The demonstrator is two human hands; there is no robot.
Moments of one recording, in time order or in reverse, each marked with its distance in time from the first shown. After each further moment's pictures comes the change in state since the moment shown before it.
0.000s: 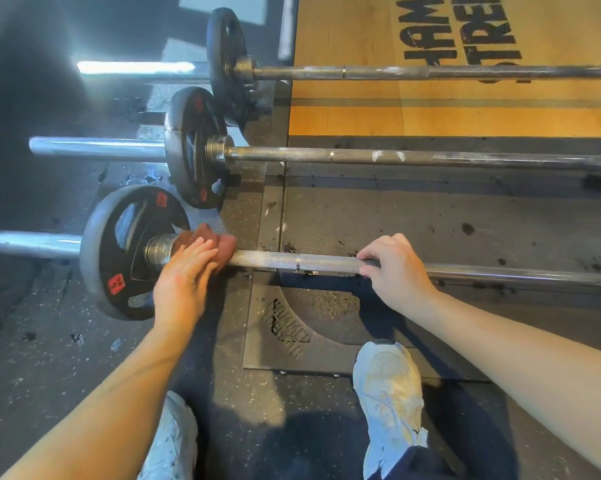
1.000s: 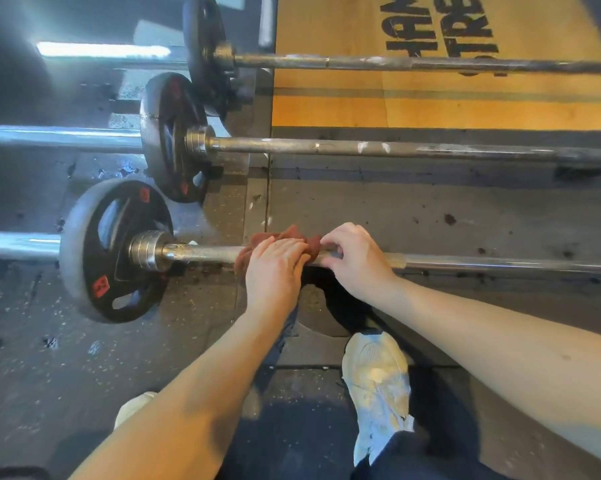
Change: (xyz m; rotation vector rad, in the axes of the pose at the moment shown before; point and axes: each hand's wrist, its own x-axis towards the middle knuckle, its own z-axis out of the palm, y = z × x) left_hand 0.005 0.136 0.067 -0.072 -0.172 0.165; right_hand 0.013 -0.032 0.021 0.092 -0.032 -0.013
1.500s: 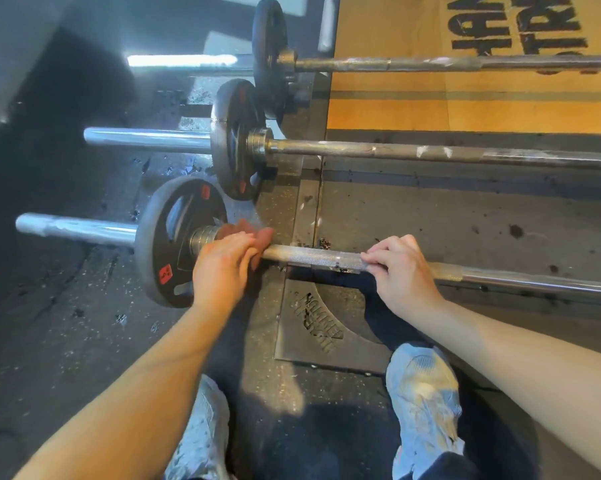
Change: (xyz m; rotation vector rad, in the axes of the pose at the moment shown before) left_hand -0.024 -0.113 -0.099 0.104 0.054 -0.095; right_hand -0.010 -0.001 0.020 0.011 0.100 -0.111
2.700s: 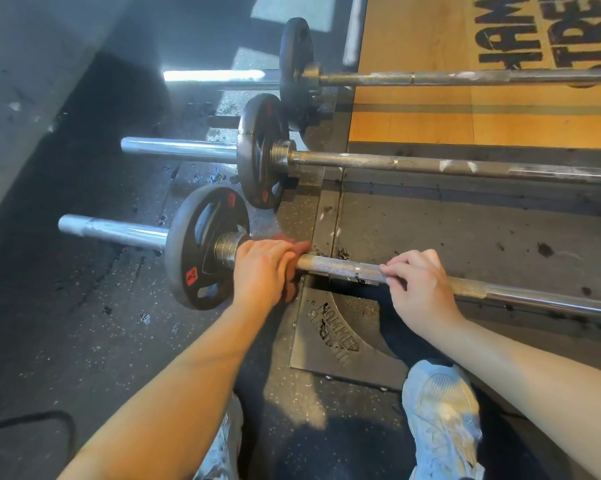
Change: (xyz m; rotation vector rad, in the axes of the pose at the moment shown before) left_hand 0.013 -0.002 0.034 0.072 -0.144 0.134; right_hand -0.002 0.001 0.002 0.010 0.055 -0.013
